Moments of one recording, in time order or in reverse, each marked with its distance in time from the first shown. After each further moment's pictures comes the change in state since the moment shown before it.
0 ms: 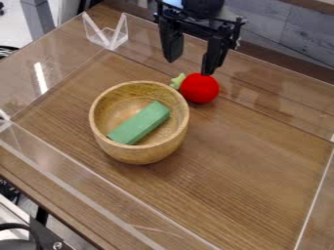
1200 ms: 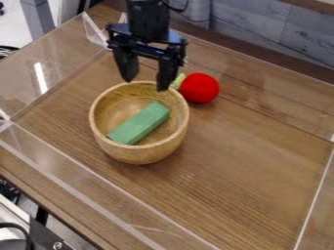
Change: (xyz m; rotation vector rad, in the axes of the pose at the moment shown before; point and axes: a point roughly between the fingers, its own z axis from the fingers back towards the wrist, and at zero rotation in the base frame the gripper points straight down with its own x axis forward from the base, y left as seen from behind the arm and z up) arm -0.020 0.054 -0.032 -0.036 -0.067 0.138
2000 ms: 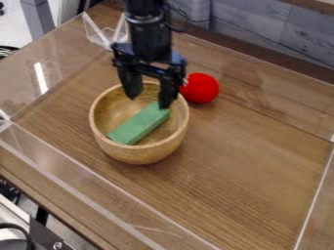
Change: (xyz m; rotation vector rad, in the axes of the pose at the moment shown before) arm -0.004 -0.014 -0.024 -0.028 0.039 -0.069
